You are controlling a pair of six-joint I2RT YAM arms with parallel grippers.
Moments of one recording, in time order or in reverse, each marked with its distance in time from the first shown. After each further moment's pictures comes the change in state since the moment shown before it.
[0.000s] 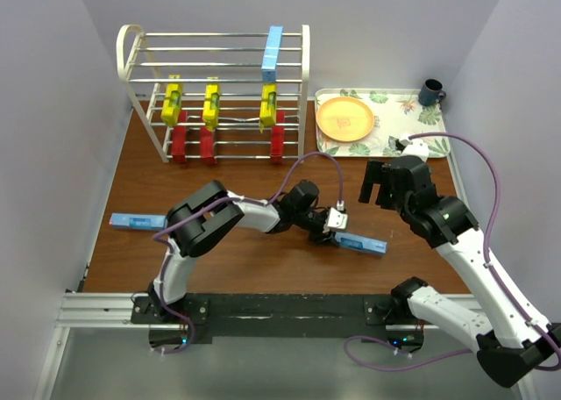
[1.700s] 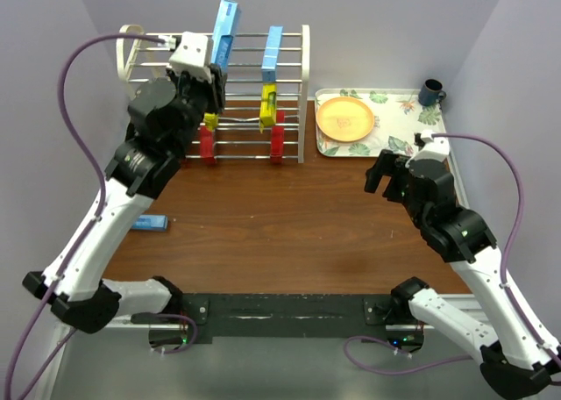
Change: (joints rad) left arm 0.338 -0.853 0.518 -0.676 -1.114 -0.416; right arm 0.000 -0.101 0.020 0.132 0.018 -0.013
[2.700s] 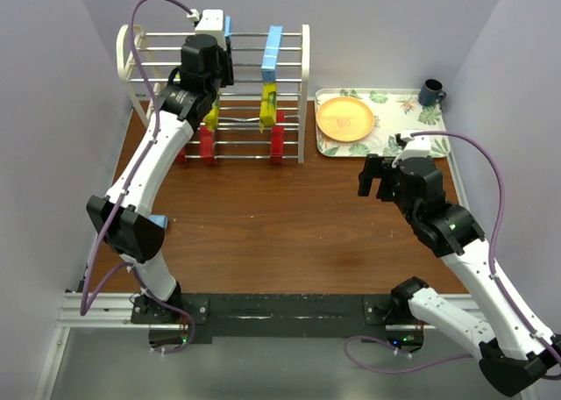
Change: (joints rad) left arm 0.222 0.511 0.326 -0.144 0.003 -0.195; right arm 0.000 0.031 -0.057 0.074 -0.061 -0.150
